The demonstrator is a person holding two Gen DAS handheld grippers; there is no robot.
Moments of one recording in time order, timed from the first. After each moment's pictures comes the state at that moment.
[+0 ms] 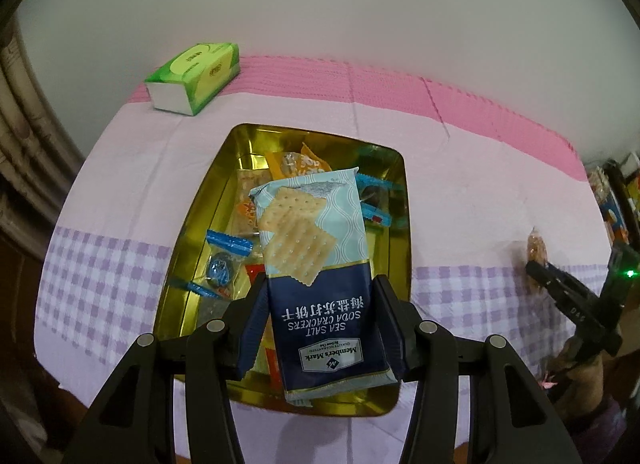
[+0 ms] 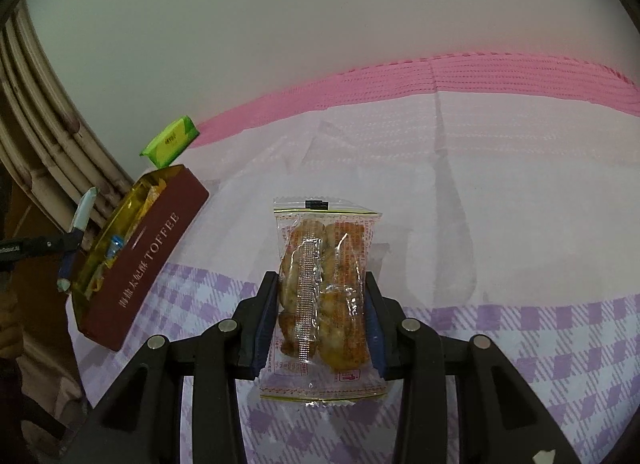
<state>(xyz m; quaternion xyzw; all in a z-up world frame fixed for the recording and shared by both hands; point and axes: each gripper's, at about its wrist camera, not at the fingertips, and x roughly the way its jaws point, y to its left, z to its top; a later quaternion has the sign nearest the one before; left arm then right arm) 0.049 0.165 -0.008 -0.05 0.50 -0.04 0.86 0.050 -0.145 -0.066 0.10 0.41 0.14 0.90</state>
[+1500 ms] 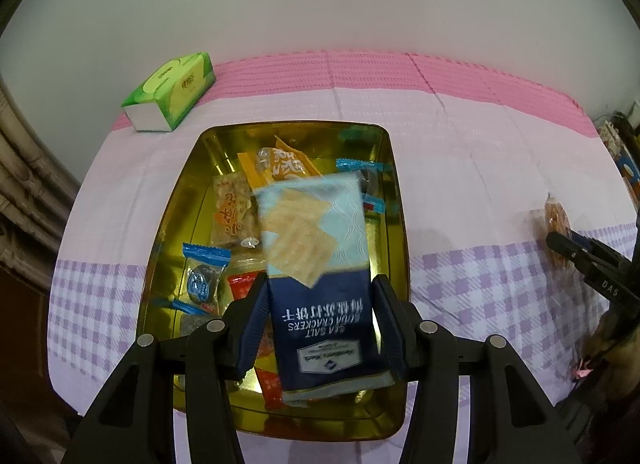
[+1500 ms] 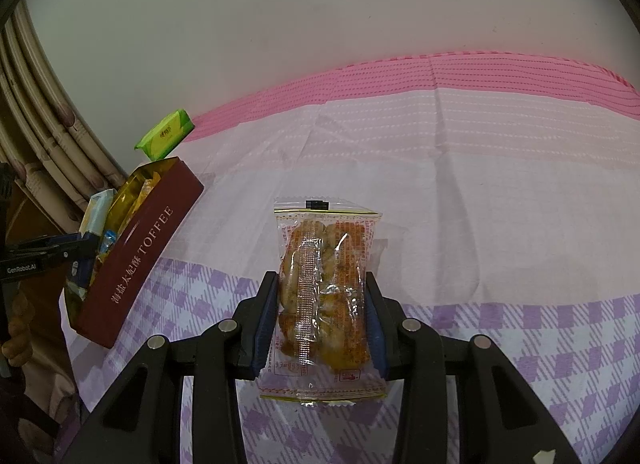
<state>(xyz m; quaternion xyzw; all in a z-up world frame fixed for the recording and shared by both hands) 0.052 0.138 -0.029 0.03 0.50 -0.04 0.87 0.050 -0.142 -0.066 0.10 0.42 0.14 0.89</state>
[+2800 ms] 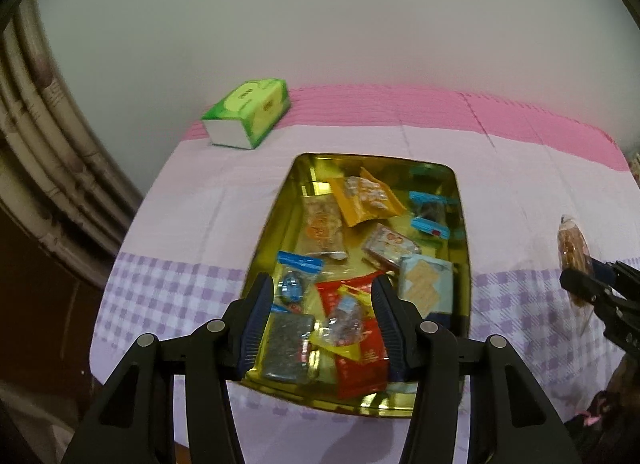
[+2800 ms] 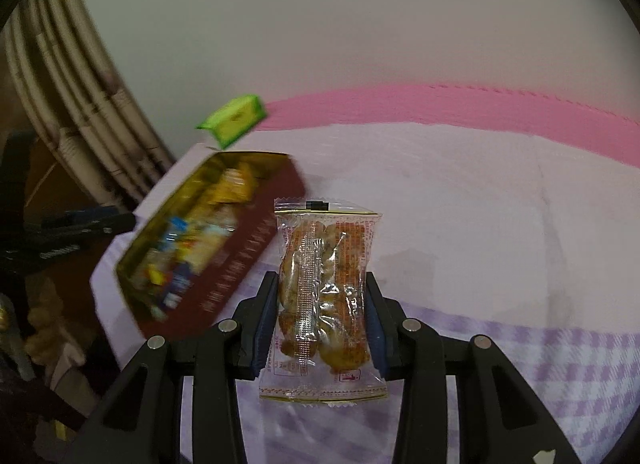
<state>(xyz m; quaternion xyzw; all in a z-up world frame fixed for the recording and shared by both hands) 0.028 0.182 0.006 0.03 0.45 0.05 0.89 0.039 -0.044 -0.015 0.05 0.41 0.21 0.88</state>
